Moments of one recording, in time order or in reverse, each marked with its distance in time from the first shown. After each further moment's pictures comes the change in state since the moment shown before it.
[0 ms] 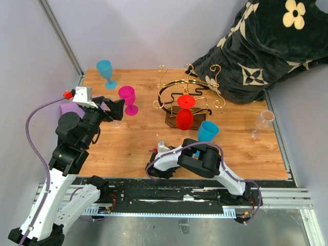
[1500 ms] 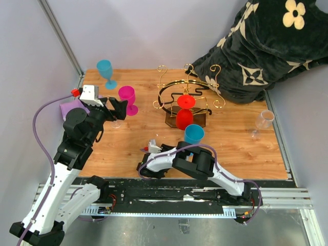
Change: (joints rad) left arm -0.004 0.038 -0.029 0.003 -0.014 0.011; right arm 0.020 0.128 0.172 0.009 0.015 0.080
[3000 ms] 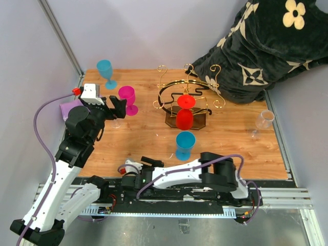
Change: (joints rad) left arm 0.000 0.024 0.001 -0.001 -0.042 0.012; right arm 0.227 -0.299 -0.040 0.410 -0.343 -0.534
